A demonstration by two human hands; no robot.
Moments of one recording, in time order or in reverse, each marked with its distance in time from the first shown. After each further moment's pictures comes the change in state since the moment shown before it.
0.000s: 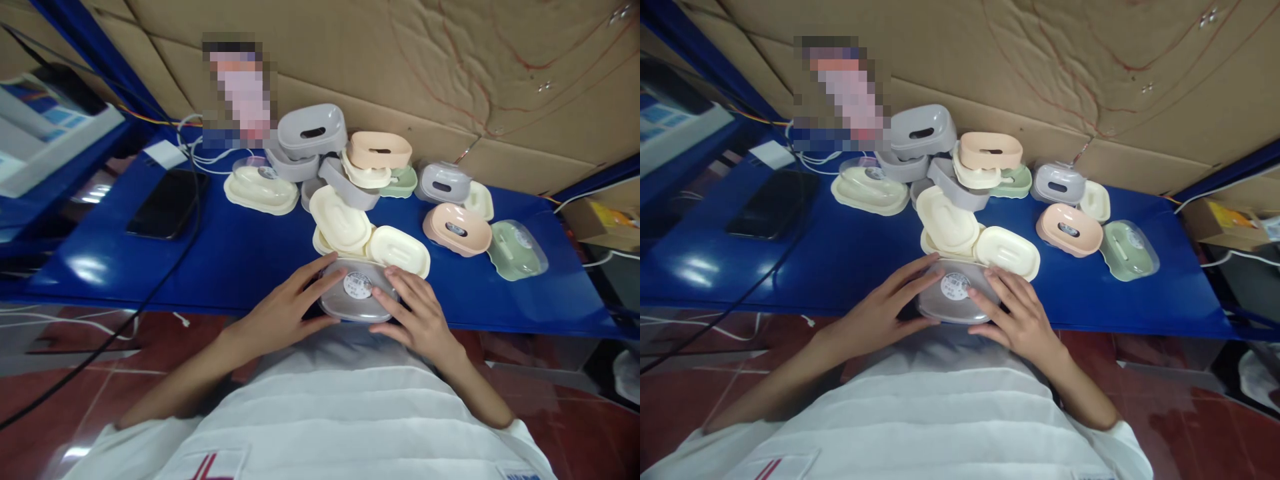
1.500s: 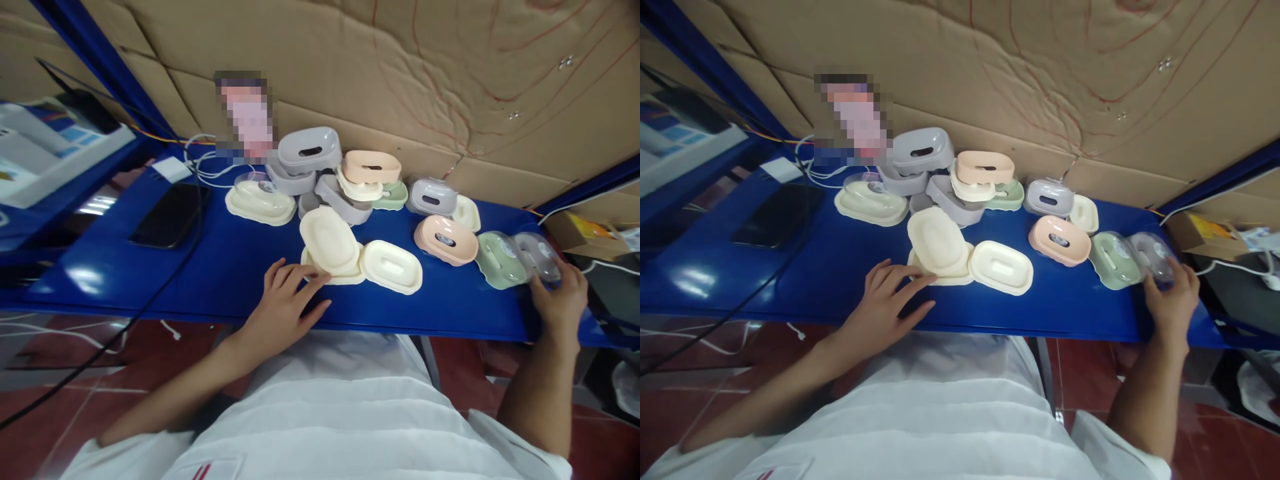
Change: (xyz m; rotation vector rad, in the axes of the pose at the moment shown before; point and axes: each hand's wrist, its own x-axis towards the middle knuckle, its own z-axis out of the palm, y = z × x) left_hand 0.008 0.004 0.011 0.395 0.147 -0.089; right_hand -0.185 0.286 -0.114 -0.601 0.526 1.102
